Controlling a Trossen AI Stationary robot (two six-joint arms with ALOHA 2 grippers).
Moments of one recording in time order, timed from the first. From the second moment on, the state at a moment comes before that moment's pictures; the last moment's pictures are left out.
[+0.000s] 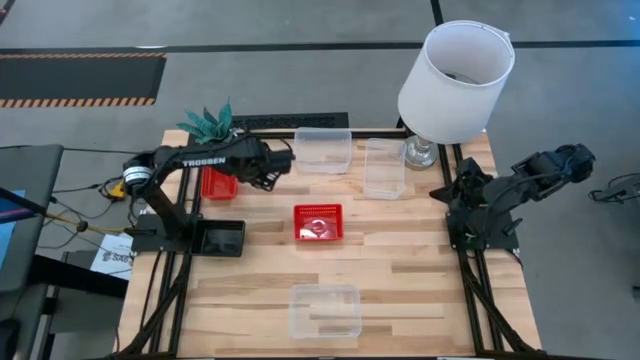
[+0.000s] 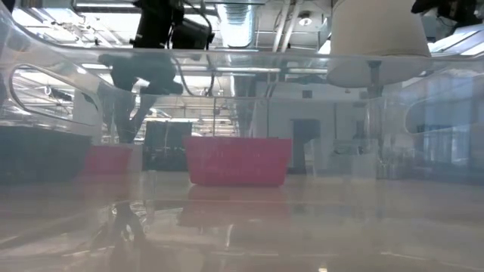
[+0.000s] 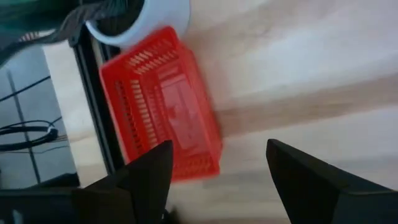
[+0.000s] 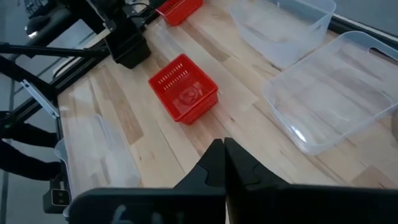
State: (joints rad) left arm 0.35 1.65 1.32 -1.44 -0.42 -0.95; right arm 0.47 0.69 1.10 -1.17 0.57 0.97
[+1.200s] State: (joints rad) left arm 0.52 1.61 0.92 -0.93 -0.28 -0.77; right arm 0.38 0.73 1.10 -1.17 0.61 0.96
